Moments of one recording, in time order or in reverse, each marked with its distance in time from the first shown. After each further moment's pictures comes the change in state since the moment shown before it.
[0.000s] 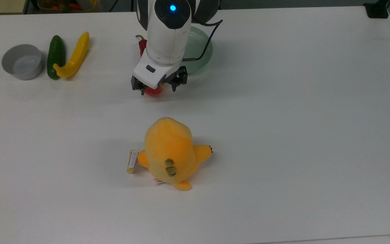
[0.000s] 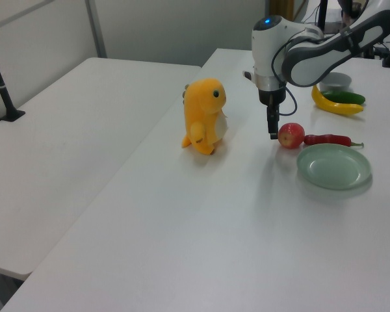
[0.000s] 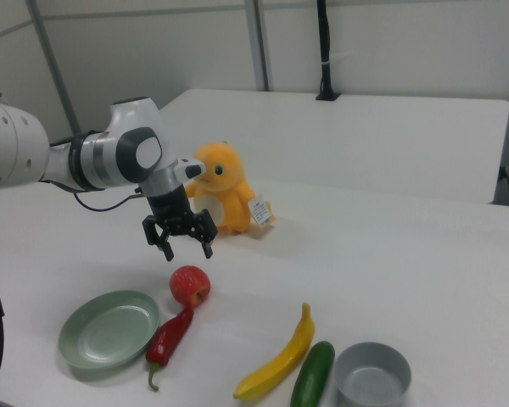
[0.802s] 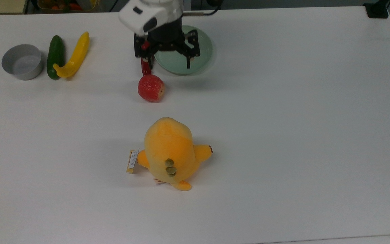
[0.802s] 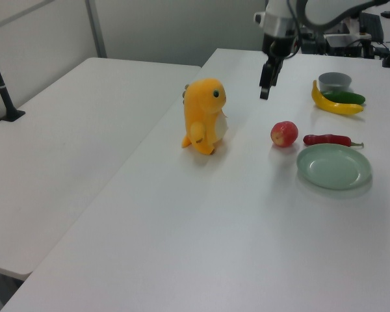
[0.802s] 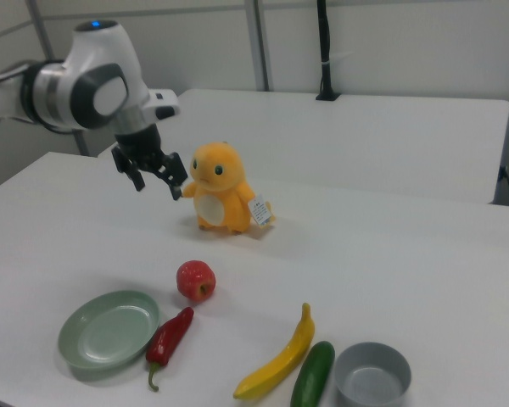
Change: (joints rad) arm -0.002 -0.224 -0.008 0.038 0.275 -0.043 0.101
